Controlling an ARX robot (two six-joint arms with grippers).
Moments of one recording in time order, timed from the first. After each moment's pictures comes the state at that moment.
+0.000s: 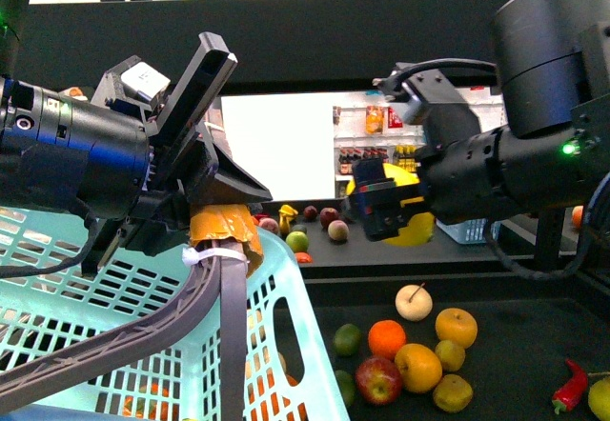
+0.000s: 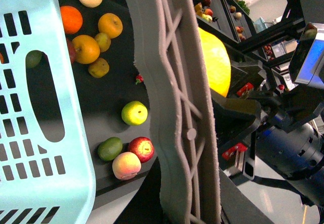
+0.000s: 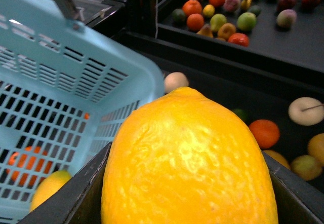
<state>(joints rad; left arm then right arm) -0.28 1.56 1.09 0.12 0.55 -0.66 0.29 1.78 1.22 0.27 -0.18 -0.07</state>
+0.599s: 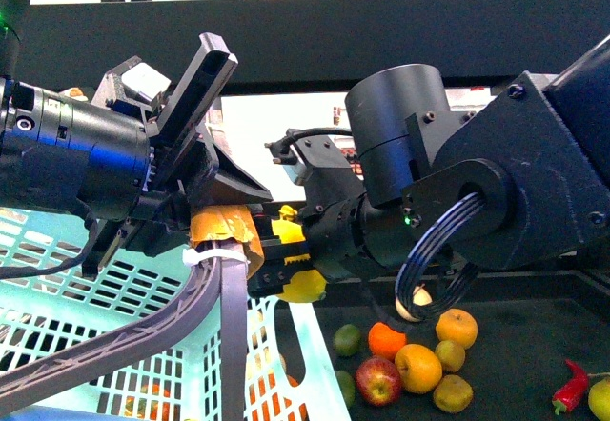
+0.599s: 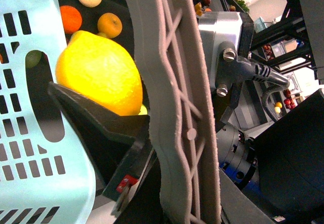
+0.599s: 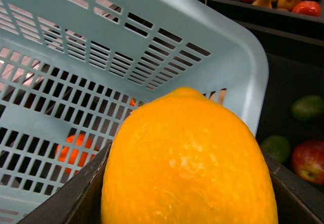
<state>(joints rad) -0.28 1.56 1.09 0.12 0.55 -0.66 0.44 1.98 1.36 0.27 -0.18 0.03</state>
